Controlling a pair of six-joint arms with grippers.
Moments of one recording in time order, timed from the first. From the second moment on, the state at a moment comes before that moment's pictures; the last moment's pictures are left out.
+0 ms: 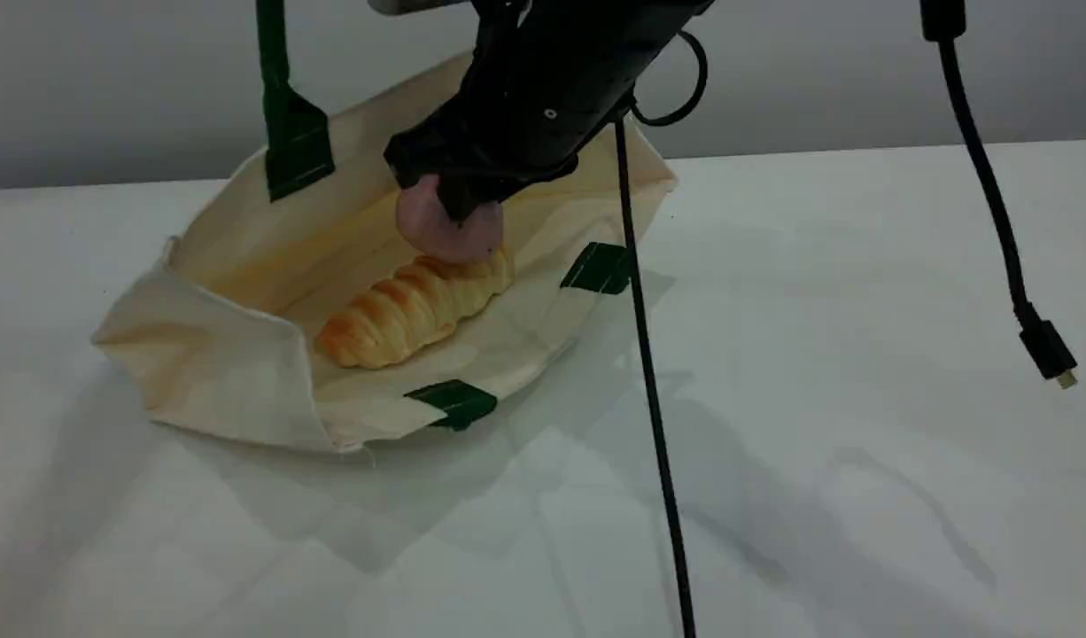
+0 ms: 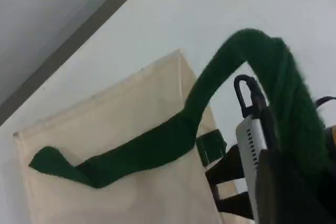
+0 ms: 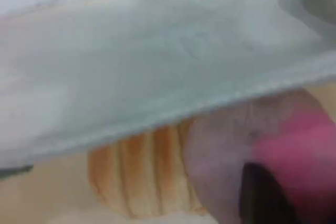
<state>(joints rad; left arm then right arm) -0.15 1.93 -2.01 -0.69 1.22 0.82 0.64 2.18 -1.54 0.29 0.28 -0.24</state>
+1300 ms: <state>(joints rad) -0.15 1.93 -2.01 -0.68 1.22 0.82 0.64 2.06 -1.53 0.12 0.53 -0.20</state>
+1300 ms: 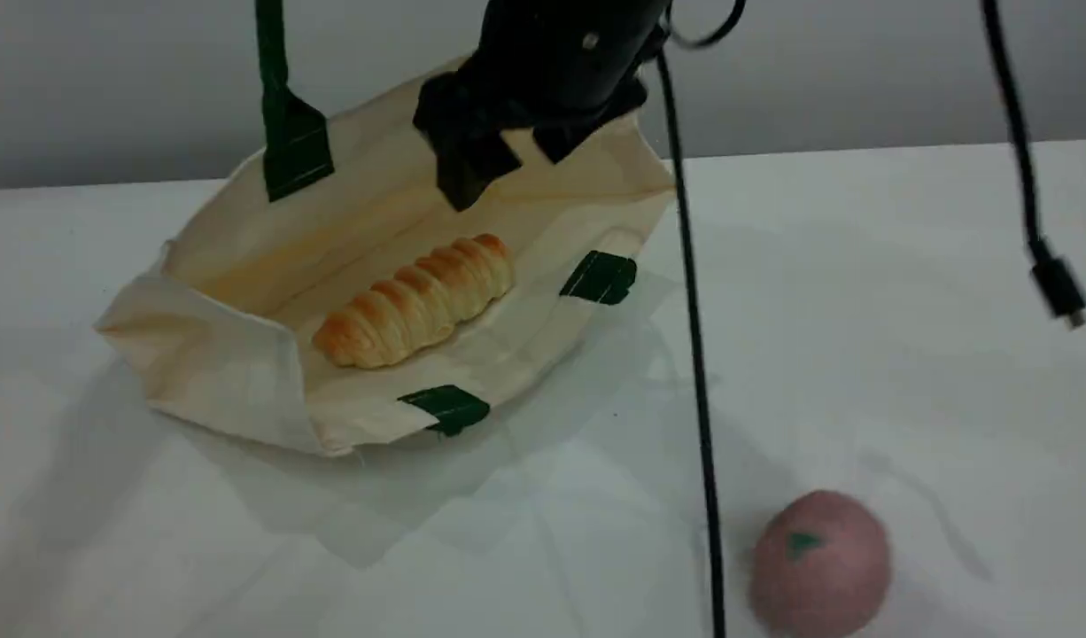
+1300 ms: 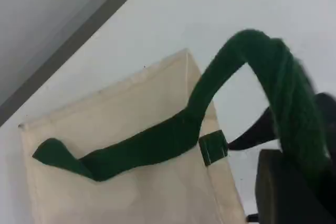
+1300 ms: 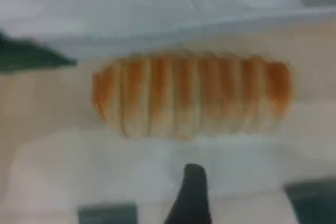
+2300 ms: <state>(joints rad) -0.15 1.93 -2.01 -0.72 1.22 0.80 0.64 1.99 -1.39 -0.25 1.06 0.07</state>
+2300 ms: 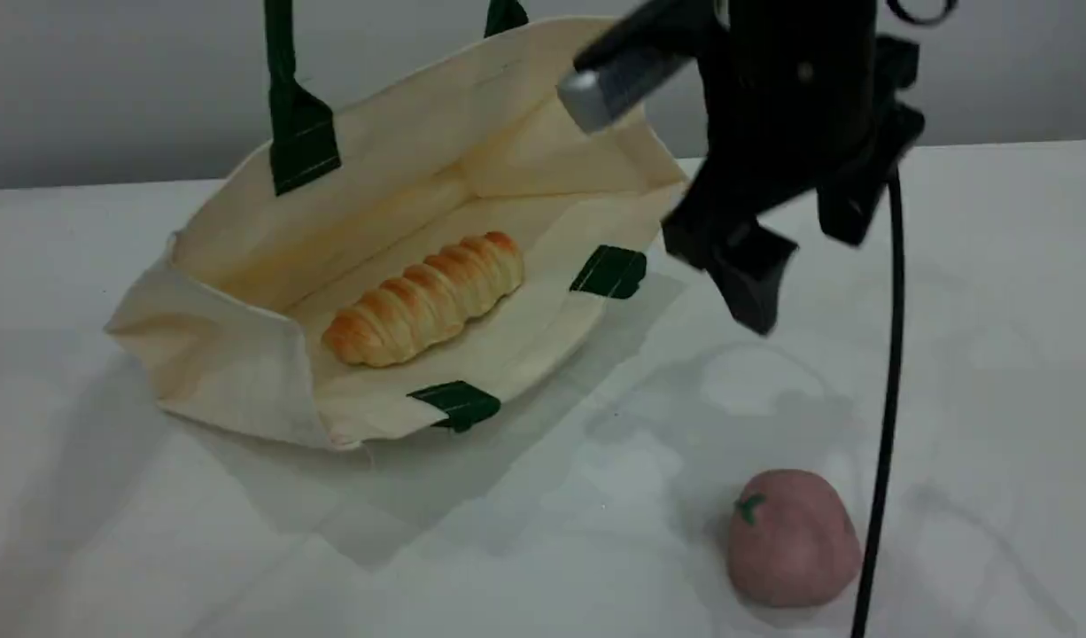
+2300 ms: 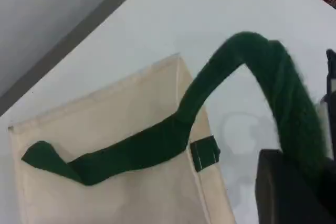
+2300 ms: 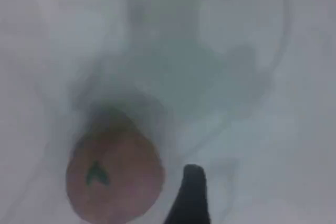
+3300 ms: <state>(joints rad) -0.15 1.93 -2.01 -0.72 1.22 0.80 0.64 1.99 -1.15 0.10 0.83 -0.01</state>
